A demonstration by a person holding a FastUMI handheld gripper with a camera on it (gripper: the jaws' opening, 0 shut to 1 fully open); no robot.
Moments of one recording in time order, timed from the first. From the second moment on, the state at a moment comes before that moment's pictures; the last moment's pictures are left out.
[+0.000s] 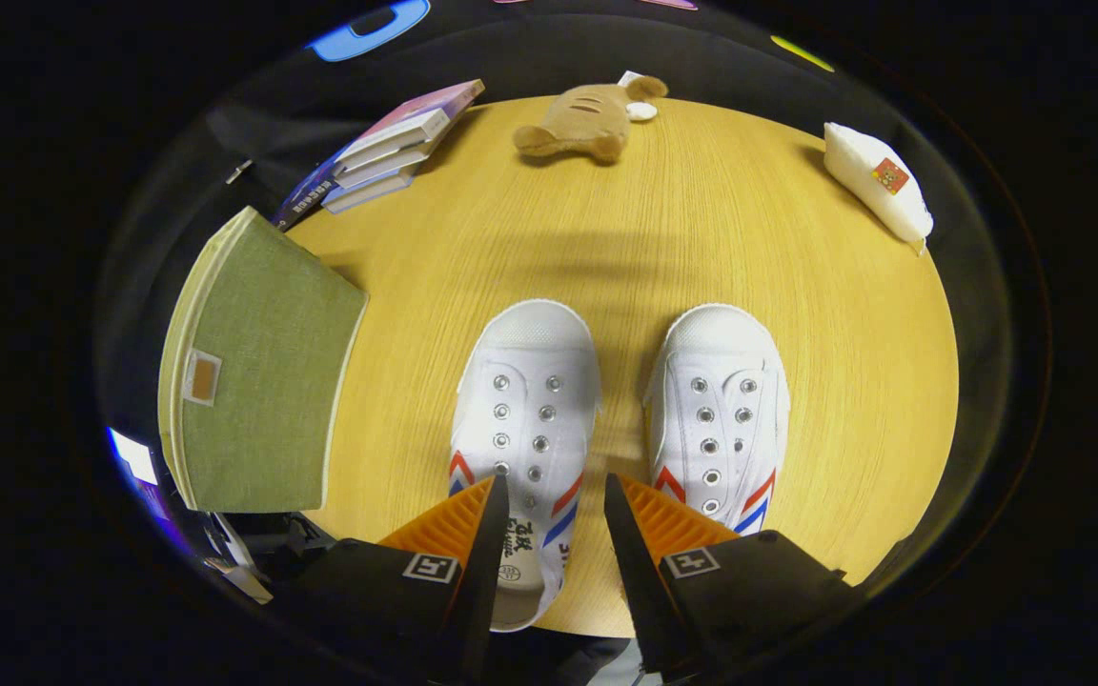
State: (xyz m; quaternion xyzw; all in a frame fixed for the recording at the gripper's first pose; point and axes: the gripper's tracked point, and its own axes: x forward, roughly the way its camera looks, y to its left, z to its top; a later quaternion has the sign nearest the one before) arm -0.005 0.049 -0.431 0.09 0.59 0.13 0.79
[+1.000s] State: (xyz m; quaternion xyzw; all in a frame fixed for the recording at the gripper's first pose) arm -0.010 0.089 -0.324 0.23 0.59 0.10 0.77
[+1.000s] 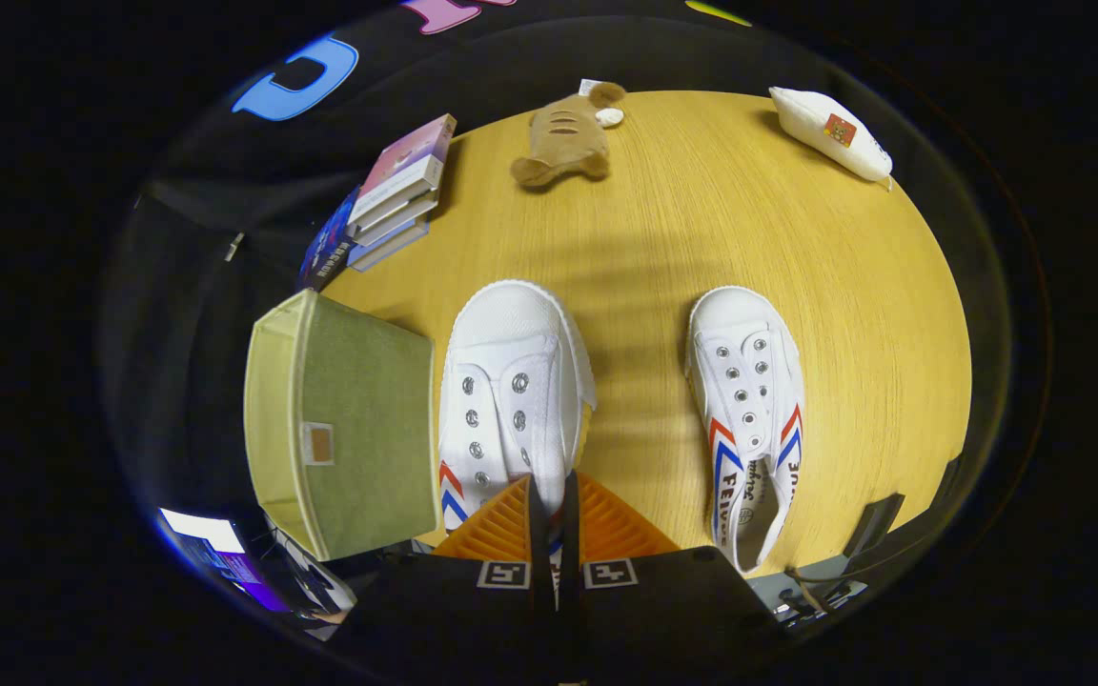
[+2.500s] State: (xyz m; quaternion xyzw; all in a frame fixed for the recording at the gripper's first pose) arm 0.018 0.384 -0.259 0.24 0.65 0.14 0.71
